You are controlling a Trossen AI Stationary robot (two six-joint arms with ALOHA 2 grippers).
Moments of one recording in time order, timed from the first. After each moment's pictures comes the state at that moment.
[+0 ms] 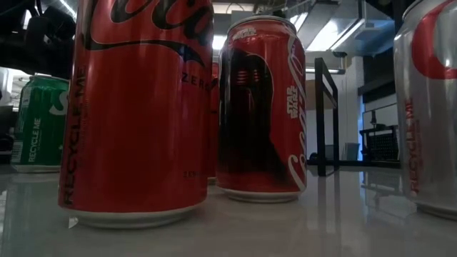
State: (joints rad) left arm -0.06 0.00 0.06 -0.13 -0.34 -0.08; right arm 0.70 1.71 1.33 -0.73 0.15 0.47
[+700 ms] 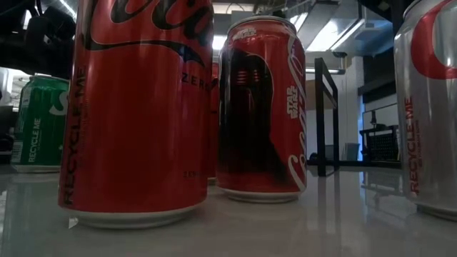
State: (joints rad) left arm -0.06 0.00 0.06 -0.13 -0.34 -0.08; right arm 0.70 1.73 1.34 -0.73 0.14 0.50
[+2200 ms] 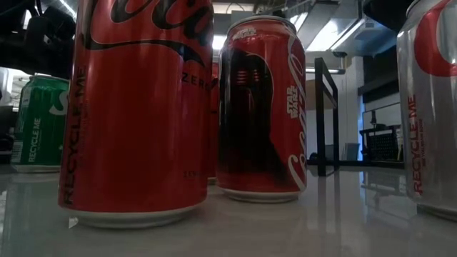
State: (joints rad) left arm -0.06 0.00 0.06 -0.13 -0.34 -0.08; right arm 0.70 1.74 1.32 -0.71 0.12 0.49
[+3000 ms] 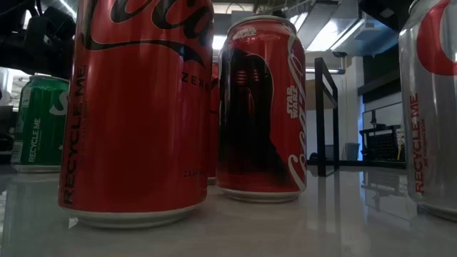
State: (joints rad) left arm -0.06 0.00 0.06 -0.13 -0.34 -0.08; right arm 0.70 1.74 1.32 -0.71 0.14 0.46
